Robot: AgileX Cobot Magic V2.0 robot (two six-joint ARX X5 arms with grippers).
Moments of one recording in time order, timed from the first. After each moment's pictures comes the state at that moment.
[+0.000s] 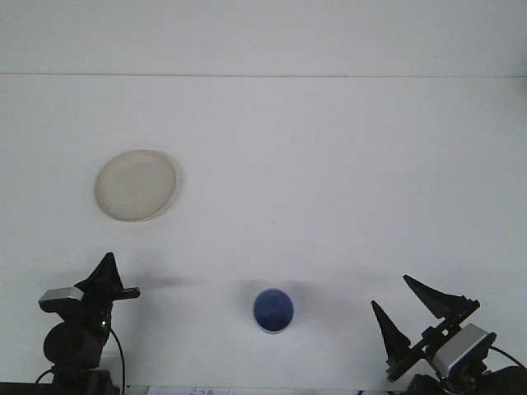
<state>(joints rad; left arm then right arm) -0.03 0.01 0.07 0.04 -0.03 -0.36 0.88 0.08 0.66 -0.61 0.24 0.04</state>
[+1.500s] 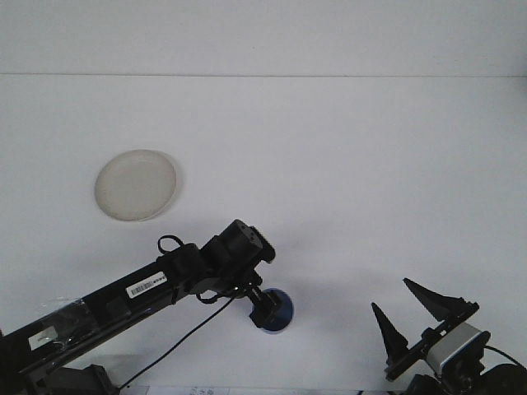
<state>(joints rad) -0.90 1.50 1.22 -0.66 0.26 -0.09 0.88 0.08 0.66 -0.68 0.27 0.04</state>
